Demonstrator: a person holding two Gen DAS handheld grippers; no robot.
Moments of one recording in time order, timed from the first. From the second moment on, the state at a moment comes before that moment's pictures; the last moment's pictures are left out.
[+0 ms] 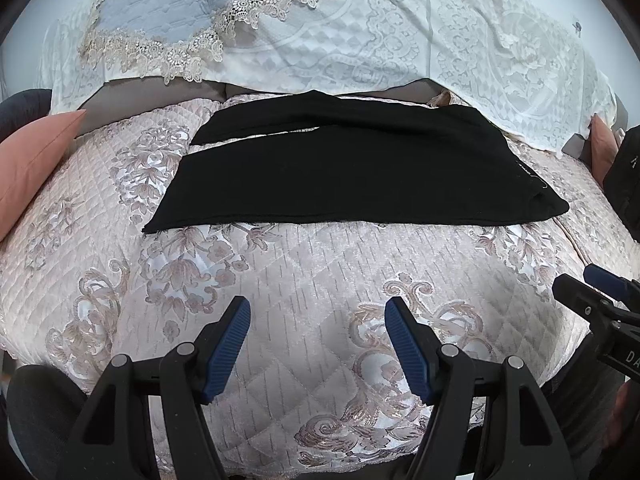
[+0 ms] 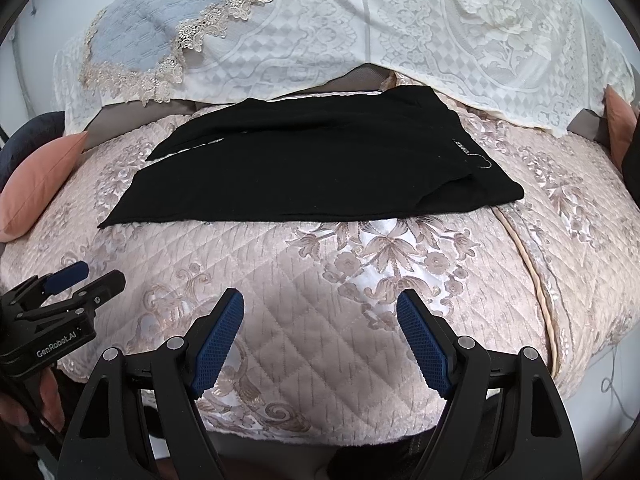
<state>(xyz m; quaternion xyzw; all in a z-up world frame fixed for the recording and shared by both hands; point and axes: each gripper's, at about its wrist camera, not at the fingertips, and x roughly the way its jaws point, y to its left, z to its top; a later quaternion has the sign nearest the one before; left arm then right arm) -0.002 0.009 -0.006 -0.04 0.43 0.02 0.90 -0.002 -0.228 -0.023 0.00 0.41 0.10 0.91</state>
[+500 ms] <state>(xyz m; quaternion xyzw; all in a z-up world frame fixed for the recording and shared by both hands) 0.022 0.027 -0.018 -0.07 0.44 0.01 0.90 0.026 -0.248 -0.037 0.02 0.42 0.09 0.90</state>
